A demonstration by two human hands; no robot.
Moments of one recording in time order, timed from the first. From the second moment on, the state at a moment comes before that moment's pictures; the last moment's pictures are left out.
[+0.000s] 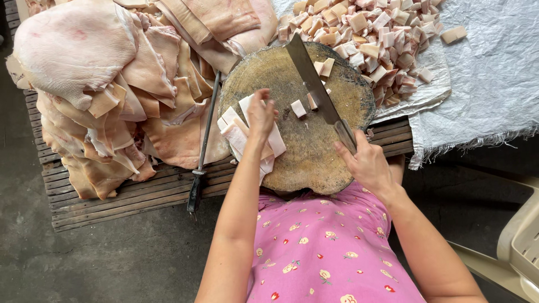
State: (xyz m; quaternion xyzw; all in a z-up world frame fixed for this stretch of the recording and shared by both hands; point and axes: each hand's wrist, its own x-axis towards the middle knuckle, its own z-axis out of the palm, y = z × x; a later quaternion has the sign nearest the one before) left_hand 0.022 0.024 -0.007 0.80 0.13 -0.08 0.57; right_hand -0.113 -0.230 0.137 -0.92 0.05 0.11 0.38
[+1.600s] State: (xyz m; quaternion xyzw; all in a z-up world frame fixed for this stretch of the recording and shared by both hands) left_hand 0.008 0.001 0.068 0.71 -0.05 -0.32 0.62; right_hand -0.124 -0.269 0.108 -0.85 0.26 0.14 0.44
